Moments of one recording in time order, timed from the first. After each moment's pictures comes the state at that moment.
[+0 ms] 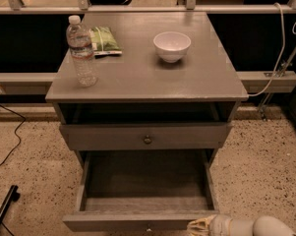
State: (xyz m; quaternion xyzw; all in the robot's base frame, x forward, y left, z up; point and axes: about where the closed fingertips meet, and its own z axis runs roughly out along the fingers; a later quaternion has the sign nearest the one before) arm 0.356 -0.164 0.436 -0.69 0.60 0.12 0.39
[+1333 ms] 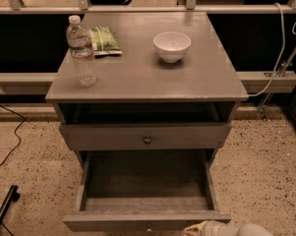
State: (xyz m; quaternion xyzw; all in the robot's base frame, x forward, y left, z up) arm 0.355 -0.156 0.375 -0.71 0.60 0.09 0.36
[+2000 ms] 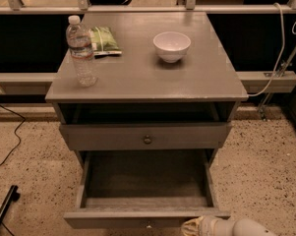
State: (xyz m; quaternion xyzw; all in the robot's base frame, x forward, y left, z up) arm 0.374 -0.151 0.369 -0.70 0.61 0.08 0.36
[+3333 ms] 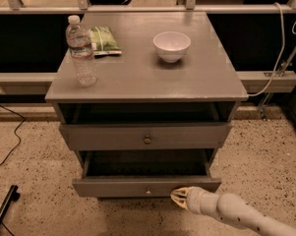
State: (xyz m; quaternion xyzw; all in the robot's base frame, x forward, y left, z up) arm 0.499 -0.130 0.359 -0.62 0.65 0.07 0.44
